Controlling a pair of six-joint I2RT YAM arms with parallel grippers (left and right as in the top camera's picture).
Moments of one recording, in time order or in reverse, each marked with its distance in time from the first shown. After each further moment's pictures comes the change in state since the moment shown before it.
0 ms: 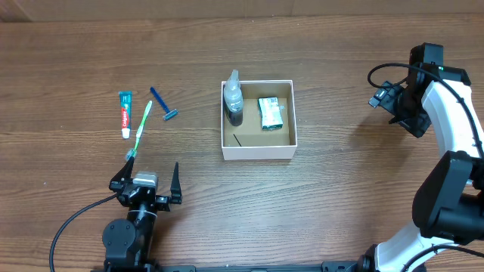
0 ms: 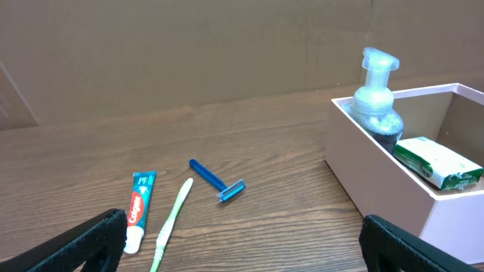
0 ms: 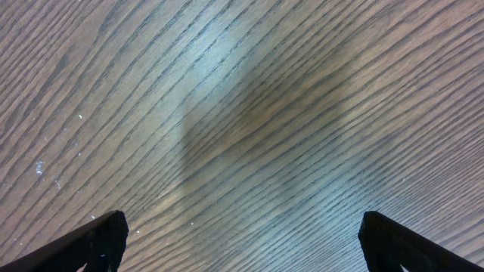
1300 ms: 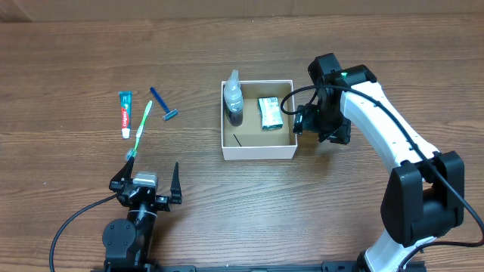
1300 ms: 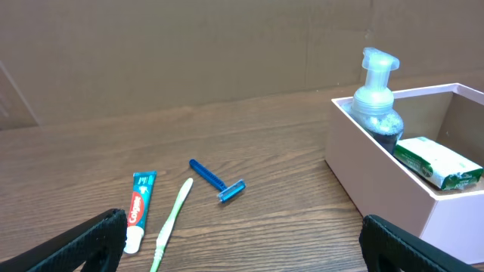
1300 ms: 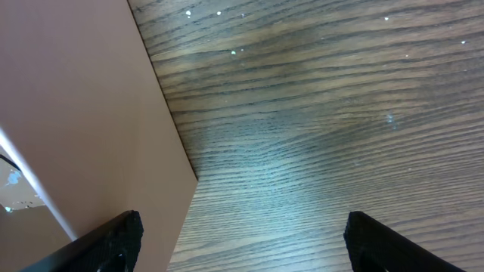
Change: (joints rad) left arm 0.000 0.000 0.000 0.000 0.000 0.000; right arm 0.493 0.000 0.000 -0.177 -0.131 0.023
